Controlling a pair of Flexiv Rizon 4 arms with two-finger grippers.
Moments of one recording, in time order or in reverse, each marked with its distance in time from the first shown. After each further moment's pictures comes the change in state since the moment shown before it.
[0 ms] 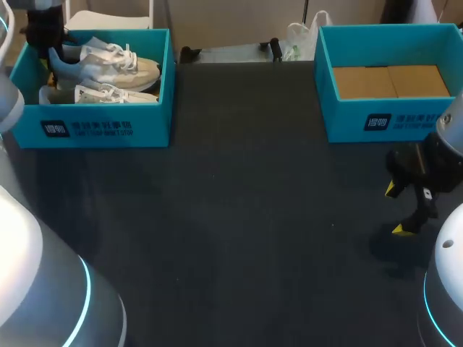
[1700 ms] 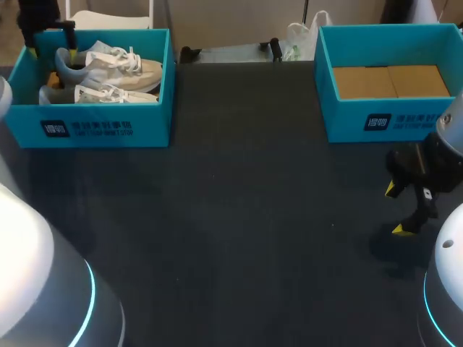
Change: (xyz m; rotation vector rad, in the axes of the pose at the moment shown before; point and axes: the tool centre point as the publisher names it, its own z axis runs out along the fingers) left arm -0.019 -0.020 -0.056 0.039 -0.177 0.038; right arm 0.000 0.000 0.000 0.000 0.000 0.000
